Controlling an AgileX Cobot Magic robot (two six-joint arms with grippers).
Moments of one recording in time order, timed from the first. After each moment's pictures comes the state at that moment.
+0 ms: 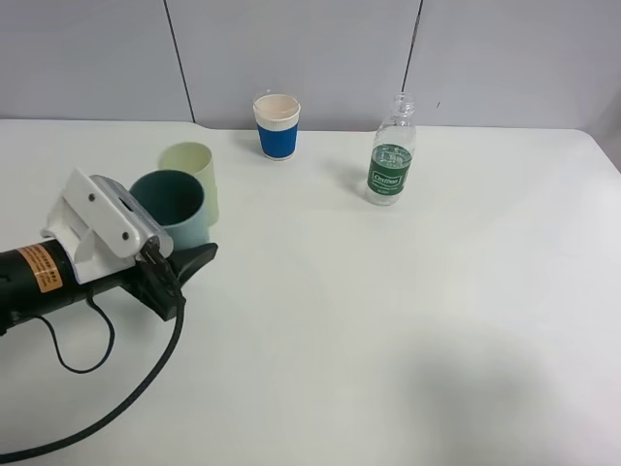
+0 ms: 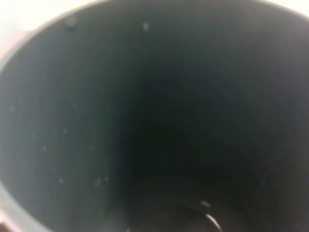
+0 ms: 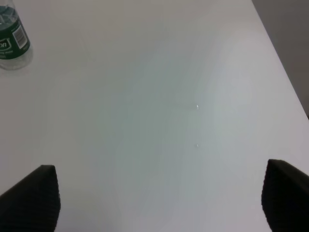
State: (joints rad) left arm -0.43 1.63 -0.19 0.30 -1.07 0.11; right arm -0.02 0.00 -0.50 -0.07 1.06 0.01
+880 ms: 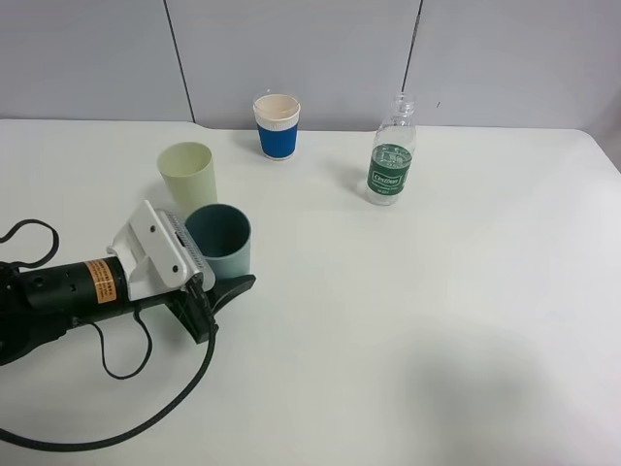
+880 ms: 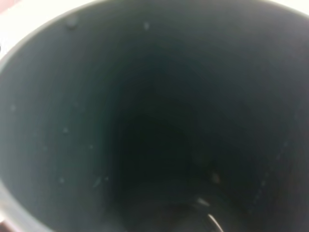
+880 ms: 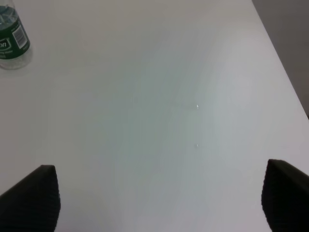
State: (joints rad) left arm -0.43 1.92 -0.30 0.44 -1.20 0.15; right arm -0.02 0.00 -0.50 -0.07 1.06 0.01
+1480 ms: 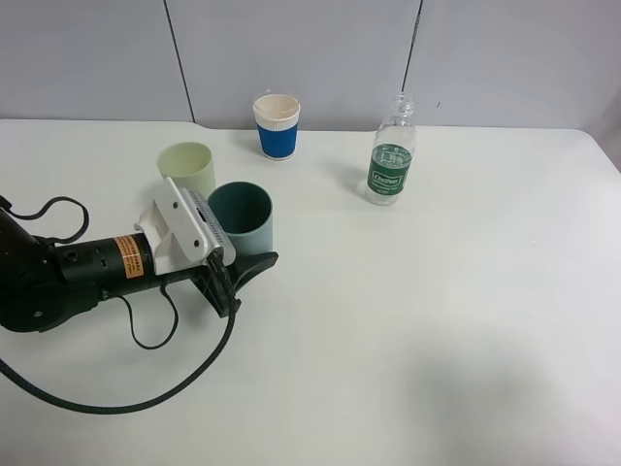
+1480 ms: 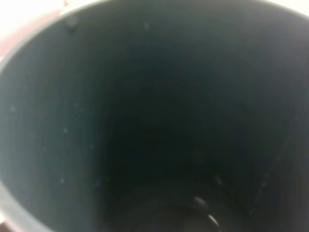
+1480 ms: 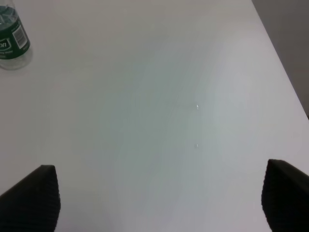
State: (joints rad) left arm -0.43 1.97 -0.43 0.51 -1.20 0.10; right arm -0.02 0.00 -0.50 -0.07 1.06 0.01
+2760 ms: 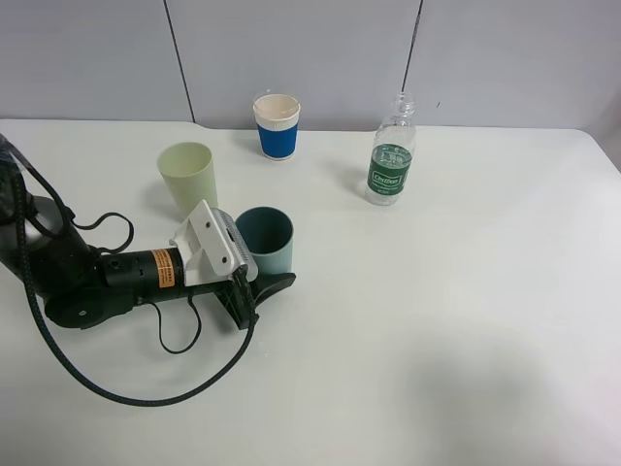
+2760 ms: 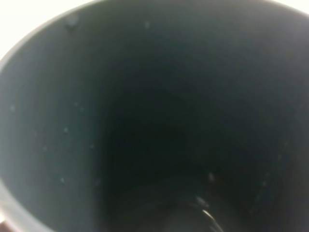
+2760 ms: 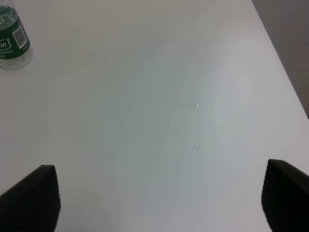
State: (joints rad) left arm -0.43 2.18 -0.54 0.59 -1.24 0.09; right arm -0.02 0.00 -0.50 -0.07 1.06 0.01
